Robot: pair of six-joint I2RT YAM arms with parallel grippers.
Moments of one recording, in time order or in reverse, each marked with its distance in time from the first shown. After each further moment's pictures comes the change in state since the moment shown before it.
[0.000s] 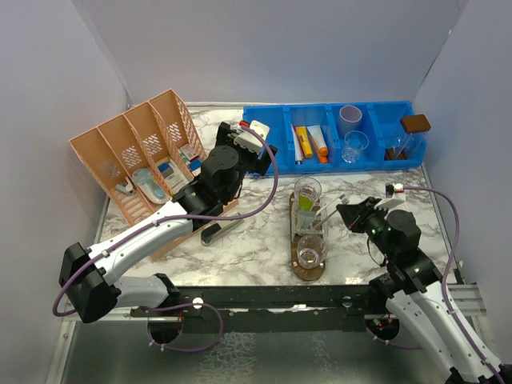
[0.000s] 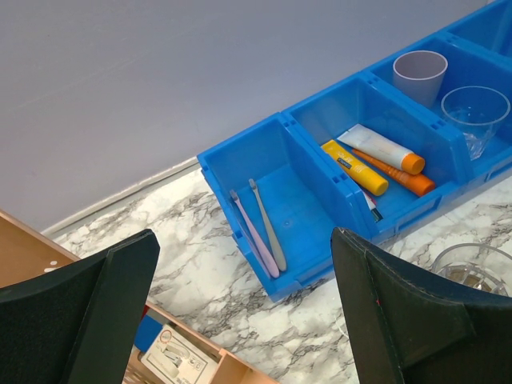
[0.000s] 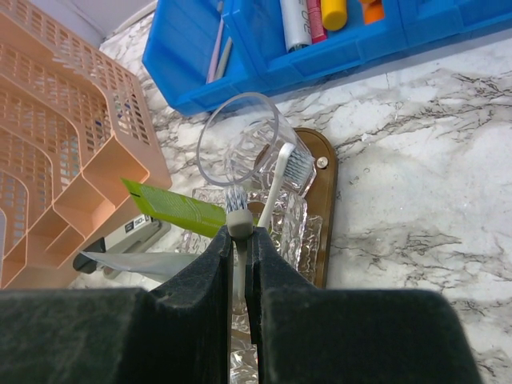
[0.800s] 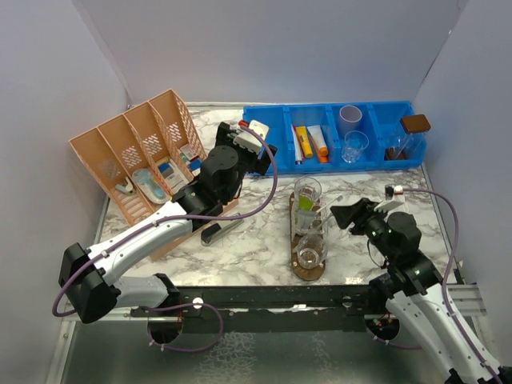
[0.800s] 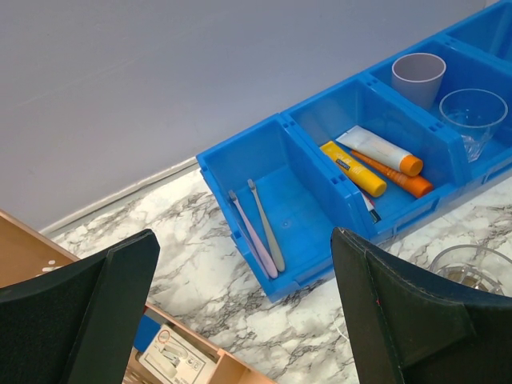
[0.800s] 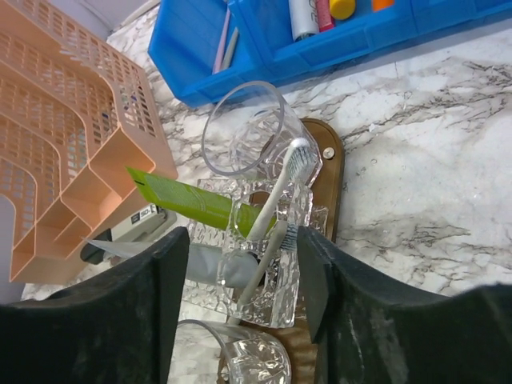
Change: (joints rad) left arm 0.000 -0.003 0.000 0.000 0.000 -0.007; right arm 0.000 -0.027 -0.032 0.015 -0.031 0.011
